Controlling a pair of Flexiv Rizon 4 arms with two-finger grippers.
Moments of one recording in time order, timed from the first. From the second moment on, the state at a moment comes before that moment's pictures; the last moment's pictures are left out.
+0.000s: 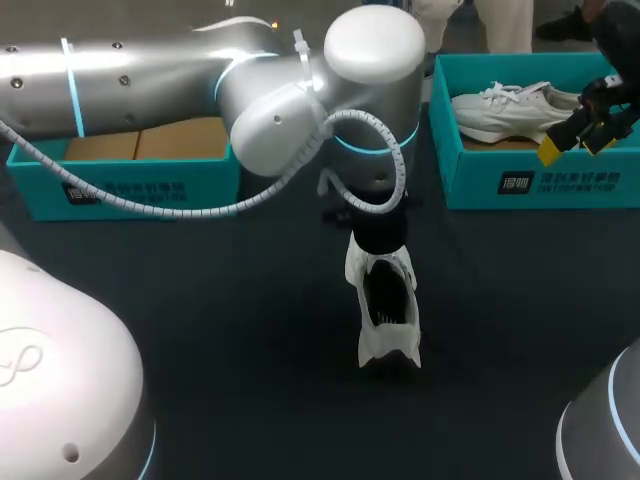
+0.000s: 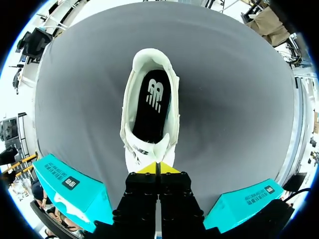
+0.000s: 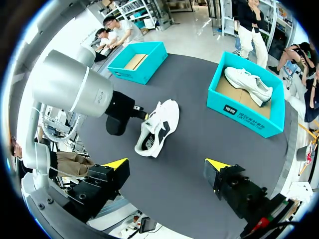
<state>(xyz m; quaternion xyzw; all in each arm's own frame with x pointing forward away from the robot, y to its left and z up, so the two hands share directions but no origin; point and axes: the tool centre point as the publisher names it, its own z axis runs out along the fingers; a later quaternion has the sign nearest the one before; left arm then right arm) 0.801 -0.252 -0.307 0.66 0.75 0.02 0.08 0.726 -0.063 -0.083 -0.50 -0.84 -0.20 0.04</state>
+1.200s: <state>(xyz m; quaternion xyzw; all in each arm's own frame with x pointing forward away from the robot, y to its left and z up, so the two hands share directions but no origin) 0.727 -0.209 -0.284 0.45 0.89 -0.03 0.00 0.726 -0.063 -0.083 -0.50 -0.84 -0.20 0.04</state>
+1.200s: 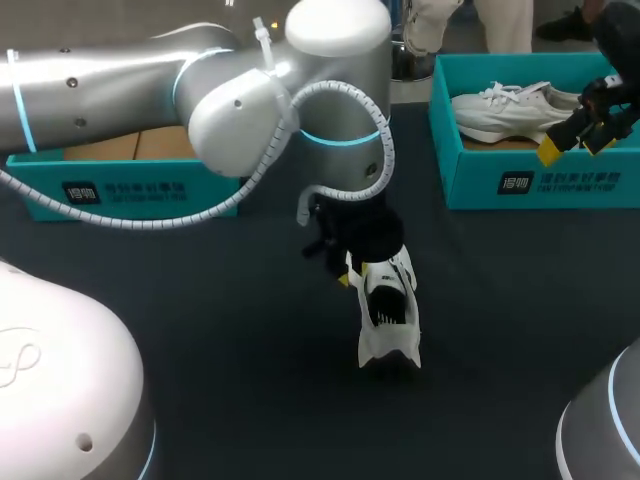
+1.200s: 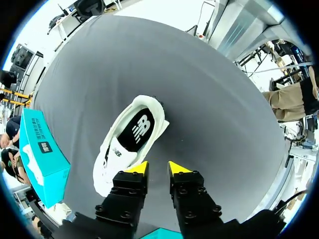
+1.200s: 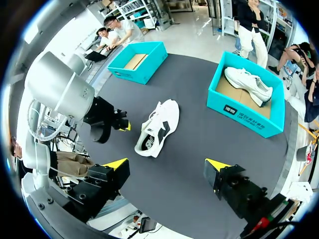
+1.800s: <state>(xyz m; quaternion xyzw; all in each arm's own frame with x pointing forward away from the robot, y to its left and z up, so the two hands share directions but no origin) 0.721 -0.203 -0.284 0.40 0.91 -0.02 -0.01 0.726 -0.063 -0.083 -0.50 -0.84 -0.20 0.04</state>
